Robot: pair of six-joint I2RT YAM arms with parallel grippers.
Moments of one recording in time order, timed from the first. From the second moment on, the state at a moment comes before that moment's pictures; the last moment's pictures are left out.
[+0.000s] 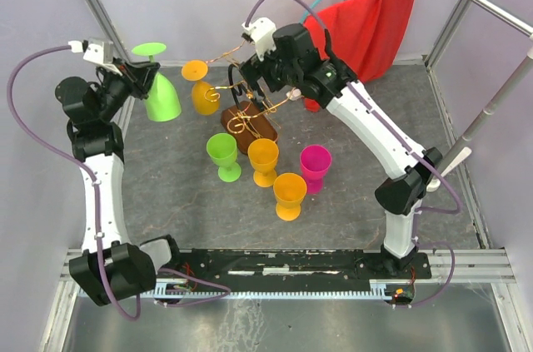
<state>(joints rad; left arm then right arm) 0.31 1.13 1.18 0.13 0.73 -0.23 0.74 1.91 2.24 -0.75 0.05 -0.15</state>
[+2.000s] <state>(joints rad) 0.28 1.10 0.86 0.35 0.87 -0.12 0.75 2.24 2.33 -0.45 0.11 0.21</state>
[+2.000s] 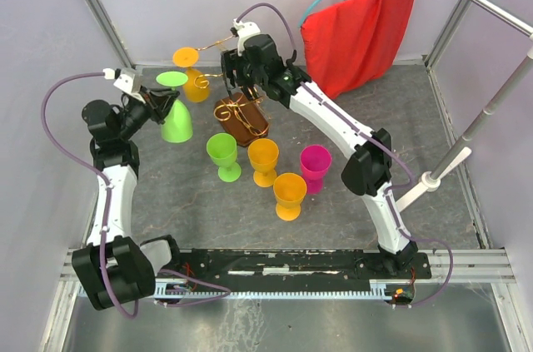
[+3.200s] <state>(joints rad) 0.00 1.39 0.62 0.99 0.62 -0.02 0.74 2.02 2.22 -0.48 0.09 0.12</state>
